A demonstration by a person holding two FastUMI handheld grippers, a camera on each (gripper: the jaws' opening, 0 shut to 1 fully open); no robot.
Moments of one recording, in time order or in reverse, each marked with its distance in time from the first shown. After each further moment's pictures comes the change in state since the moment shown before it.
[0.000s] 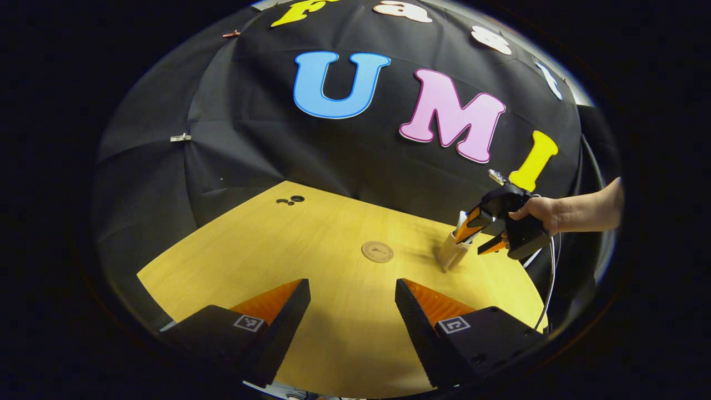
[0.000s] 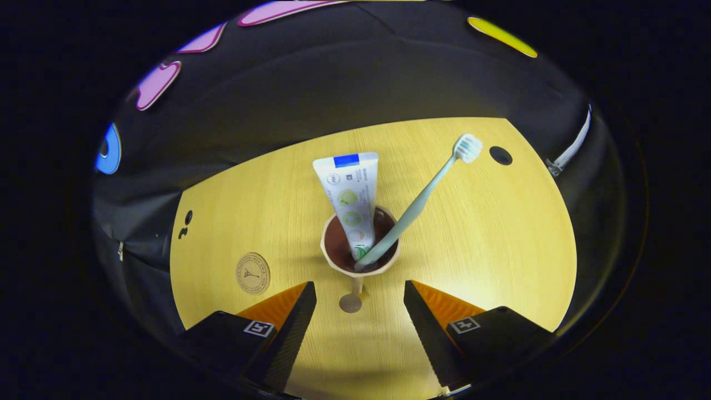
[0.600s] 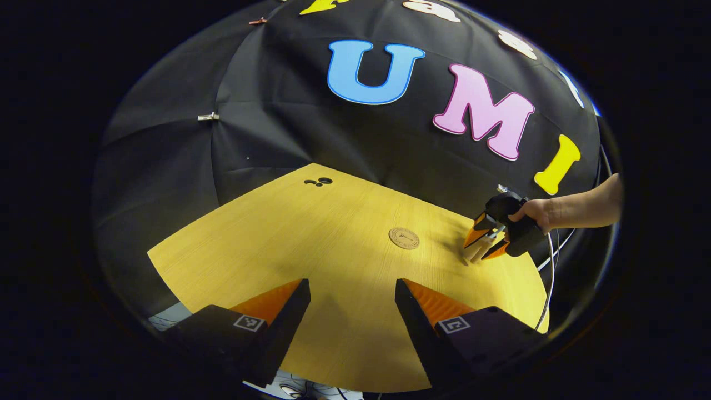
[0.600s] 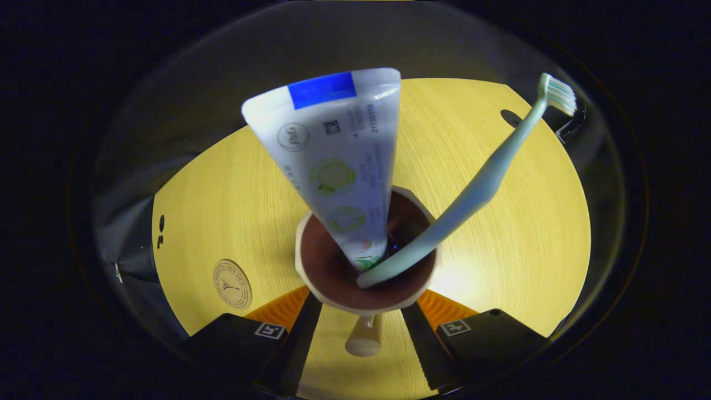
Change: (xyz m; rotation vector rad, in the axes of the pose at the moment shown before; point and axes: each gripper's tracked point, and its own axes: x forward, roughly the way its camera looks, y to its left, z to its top) left arm 0.001 0.032 -0.027 -0.073 0.066 0.092; right arm 0.066 0.002 -0.020 0.085 0.146 -0.075
